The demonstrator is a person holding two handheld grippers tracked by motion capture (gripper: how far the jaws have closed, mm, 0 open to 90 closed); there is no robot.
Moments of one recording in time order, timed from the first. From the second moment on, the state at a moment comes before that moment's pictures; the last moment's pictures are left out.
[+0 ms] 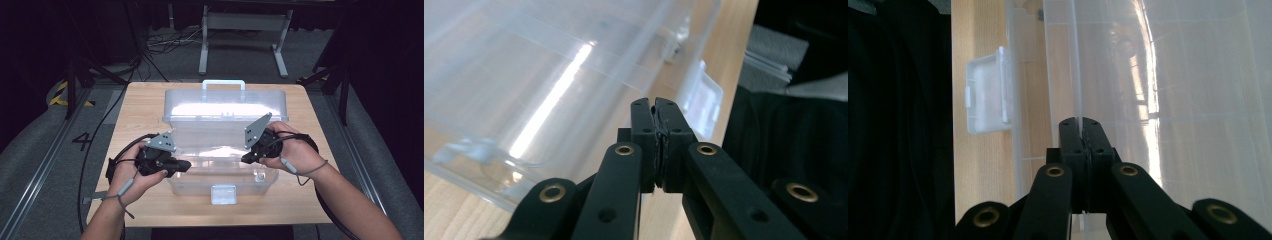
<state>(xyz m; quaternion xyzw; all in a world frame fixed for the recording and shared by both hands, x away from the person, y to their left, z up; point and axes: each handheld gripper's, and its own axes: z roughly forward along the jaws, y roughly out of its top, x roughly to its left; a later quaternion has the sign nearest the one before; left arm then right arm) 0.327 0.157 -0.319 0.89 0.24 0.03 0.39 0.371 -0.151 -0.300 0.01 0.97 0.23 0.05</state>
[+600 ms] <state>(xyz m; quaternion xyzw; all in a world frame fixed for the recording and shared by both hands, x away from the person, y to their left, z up) 0.329 0.182 -0.311 0.82 0.31 0.08 0.48 0.366 -0.152 -0.305 0.01 0.97 0.23 0.06</state>
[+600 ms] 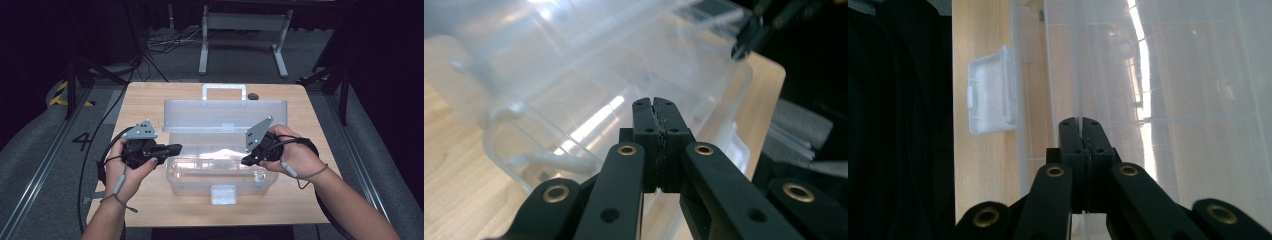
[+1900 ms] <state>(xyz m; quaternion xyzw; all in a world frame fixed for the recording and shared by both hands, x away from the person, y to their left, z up) 0.329 0.191 -0.305 0.78 0.35 0.12 0.51 0.350 -0.184 -0.288 0.09 0.92 0.36 0.09</state>
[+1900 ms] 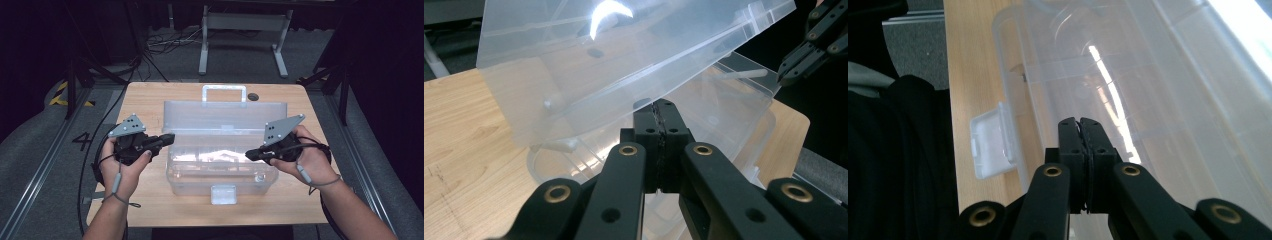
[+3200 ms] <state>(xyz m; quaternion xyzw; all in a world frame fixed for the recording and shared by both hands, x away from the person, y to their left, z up) 0.327 0.191 -0.306 0.78 0.34 0.13 0.50 0.342 -0.269 -0.300 0.24 0.84 0.48 0.11</state>
